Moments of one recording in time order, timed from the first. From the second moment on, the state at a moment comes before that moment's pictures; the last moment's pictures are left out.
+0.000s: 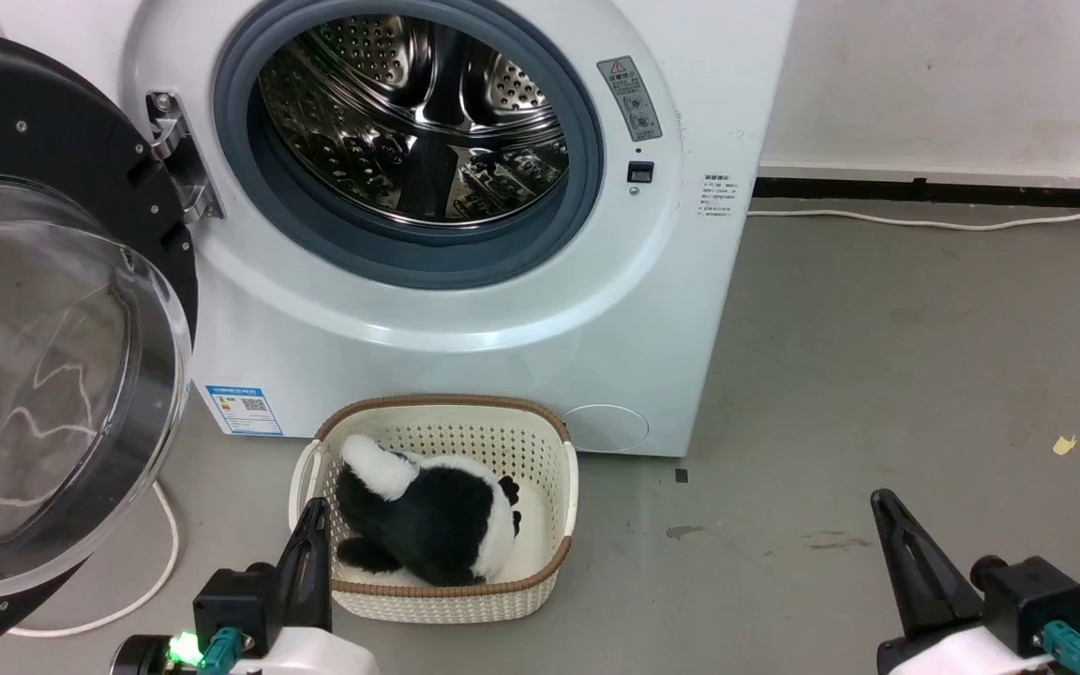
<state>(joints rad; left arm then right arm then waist) 0.04 0.11 -0.11 0.05 -0.12 0.08 -0.12 0.07 -0.06 -0.02 0.00 0.02 0.13 -0.12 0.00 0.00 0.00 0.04</state>
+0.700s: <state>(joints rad) 0.04 0.08 -0.07 0.03 -0.08 0.05 -0.08 0.05 -0.06 -0.01 0.00 0.01 0.13 -0.08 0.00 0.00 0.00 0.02</state>
